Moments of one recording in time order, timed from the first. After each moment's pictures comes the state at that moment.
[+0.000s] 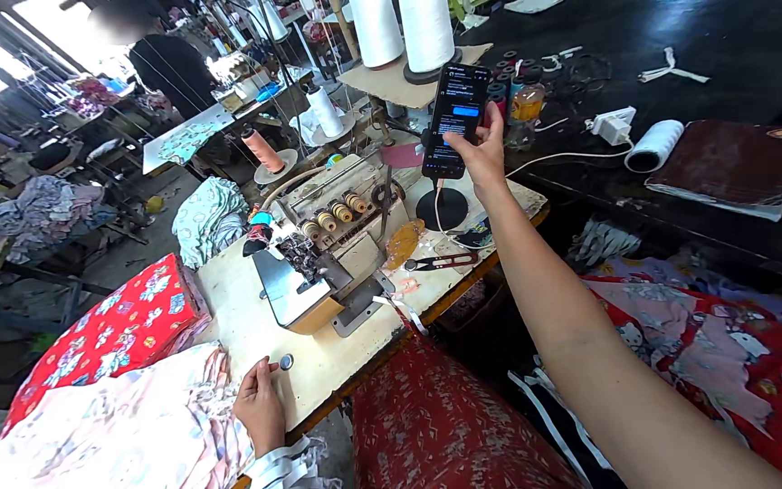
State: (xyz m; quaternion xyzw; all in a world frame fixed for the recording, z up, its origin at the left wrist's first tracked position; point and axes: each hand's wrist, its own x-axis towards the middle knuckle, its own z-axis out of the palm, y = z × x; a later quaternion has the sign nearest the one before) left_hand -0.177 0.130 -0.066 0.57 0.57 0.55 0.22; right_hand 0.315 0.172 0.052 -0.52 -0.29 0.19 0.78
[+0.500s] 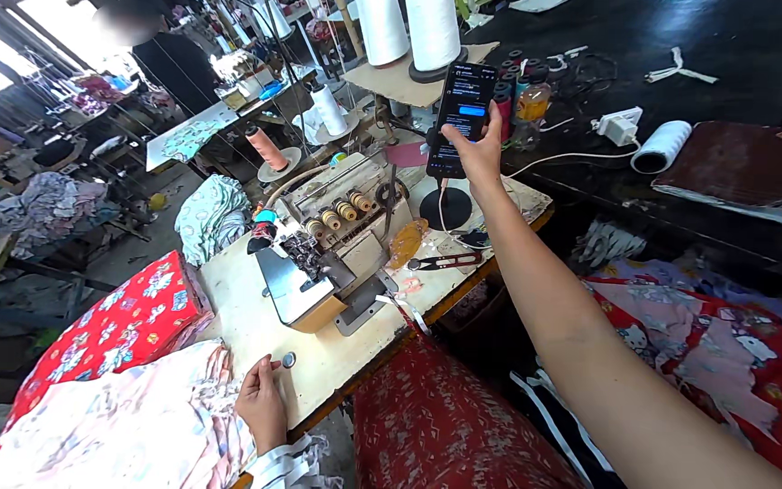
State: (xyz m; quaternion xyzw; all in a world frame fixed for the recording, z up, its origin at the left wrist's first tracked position) left_hand -0.179 0.130 -0.066 0.58 0.56 0.55 0.22; right_hand 0.309 0.187 0.052 -0.55 -0.27 0.15 0.77
